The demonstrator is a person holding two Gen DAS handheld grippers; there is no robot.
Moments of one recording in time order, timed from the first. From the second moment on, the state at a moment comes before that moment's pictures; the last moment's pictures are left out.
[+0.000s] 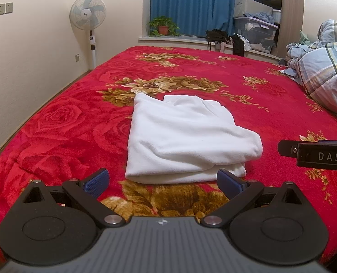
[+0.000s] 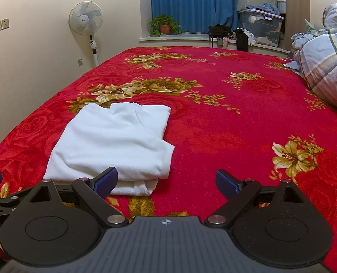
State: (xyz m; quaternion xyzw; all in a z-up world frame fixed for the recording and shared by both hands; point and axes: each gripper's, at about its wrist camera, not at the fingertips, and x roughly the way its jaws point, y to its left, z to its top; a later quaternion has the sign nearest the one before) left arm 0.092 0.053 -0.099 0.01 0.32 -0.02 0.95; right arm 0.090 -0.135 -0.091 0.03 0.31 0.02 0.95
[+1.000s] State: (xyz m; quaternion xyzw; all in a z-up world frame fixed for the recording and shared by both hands) left arm 0.094 0.052 -0.097 0.01 0.31 -0.03 0.95; right arm 0.090 -0.135 -0.091 0.03 0.31 0.02 0.95
